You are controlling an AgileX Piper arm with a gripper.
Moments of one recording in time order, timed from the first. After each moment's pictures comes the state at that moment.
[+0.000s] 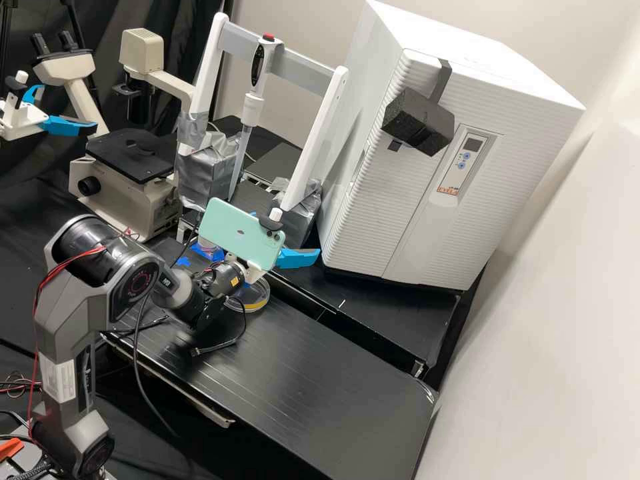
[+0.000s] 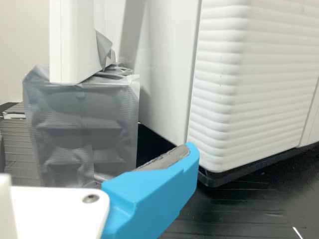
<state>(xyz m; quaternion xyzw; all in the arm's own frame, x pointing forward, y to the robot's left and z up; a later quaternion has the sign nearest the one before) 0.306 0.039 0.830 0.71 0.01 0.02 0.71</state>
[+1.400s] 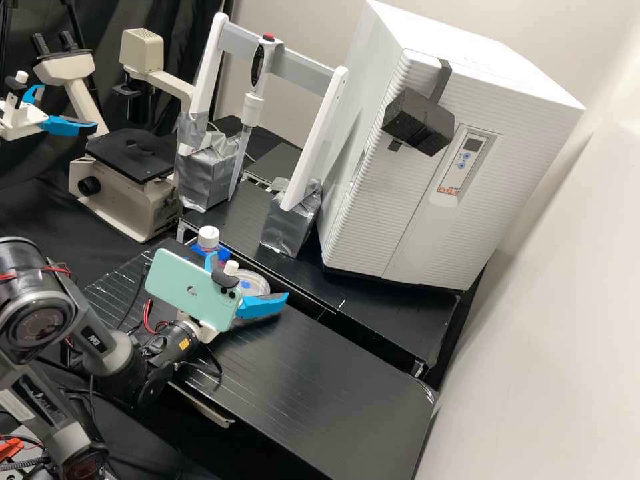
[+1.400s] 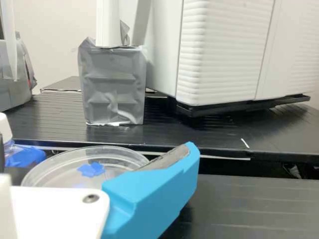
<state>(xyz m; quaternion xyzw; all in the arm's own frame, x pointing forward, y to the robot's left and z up) 0.174 0.003 0.823 0.70 0.02 0.02 0.71</state>
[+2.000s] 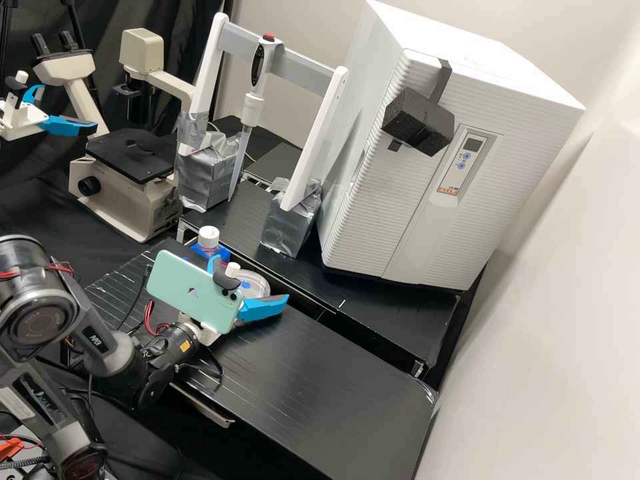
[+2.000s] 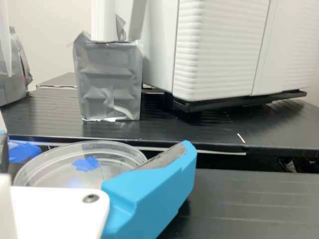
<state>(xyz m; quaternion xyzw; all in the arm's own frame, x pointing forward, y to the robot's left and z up) 0.174 -0.001 0.822 0.70 0.02 0.02 0.71</state>
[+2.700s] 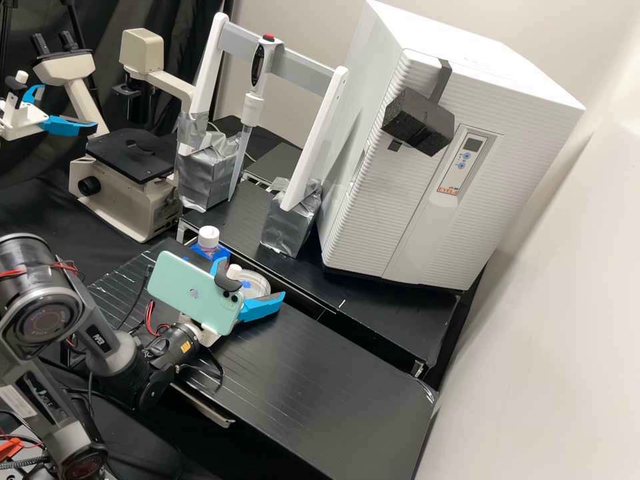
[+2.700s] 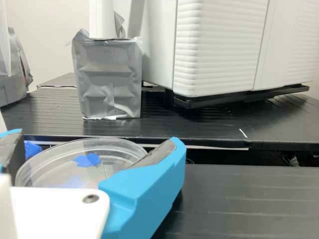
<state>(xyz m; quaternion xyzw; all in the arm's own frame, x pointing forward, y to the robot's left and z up) 0.175 -0.002 0.821 0.71 0.02 0.01 0.70</state>
